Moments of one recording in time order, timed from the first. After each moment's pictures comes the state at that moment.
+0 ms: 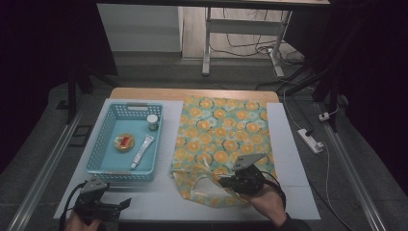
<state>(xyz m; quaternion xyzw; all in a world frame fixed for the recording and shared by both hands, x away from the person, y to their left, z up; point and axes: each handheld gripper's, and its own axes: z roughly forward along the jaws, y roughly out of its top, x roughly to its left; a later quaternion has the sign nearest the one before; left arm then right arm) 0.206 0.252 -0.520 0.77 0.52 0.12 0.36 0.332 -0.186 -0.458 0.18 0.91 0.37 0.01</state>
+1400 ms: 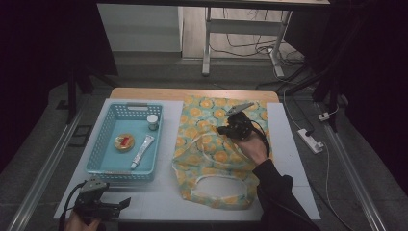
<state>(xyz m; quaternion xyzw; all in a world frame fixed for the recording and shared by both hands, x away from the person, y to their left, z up) 0.206 0.254 -0.521 0.76 0.53 0.12 0.36 0.486 -0.151 -0.443 0.24 0.90 0.36 0.10</state>
